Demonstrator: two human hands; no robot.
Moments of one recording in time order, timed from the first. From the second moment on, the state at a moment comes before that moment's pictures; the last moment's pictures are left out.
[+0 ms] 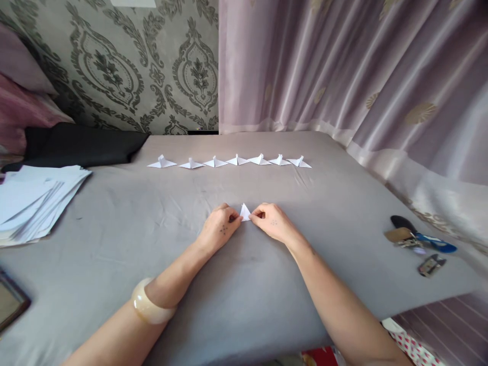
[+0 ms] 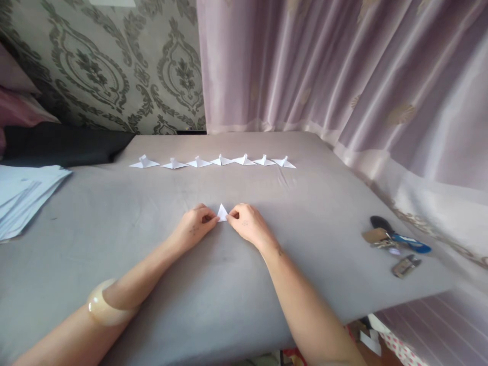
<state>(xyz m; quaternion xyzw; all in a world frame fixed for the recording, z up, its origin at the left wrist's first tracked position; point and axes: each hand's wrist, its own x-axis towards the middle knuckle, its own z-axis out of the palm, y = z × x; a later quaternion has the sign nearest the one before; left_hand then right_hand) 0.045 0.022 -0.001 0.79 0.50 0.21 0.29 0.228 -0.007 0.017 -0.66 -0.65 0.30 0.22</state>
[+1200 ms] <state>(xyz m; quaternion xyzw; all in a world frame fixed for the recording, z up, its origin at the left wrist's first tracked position) 0.045 0.000 0.008 0.84 0.45 0.22 0.19 0.223 -0.038 0.025 -0.63 -0.76 0.12 0.12</state>
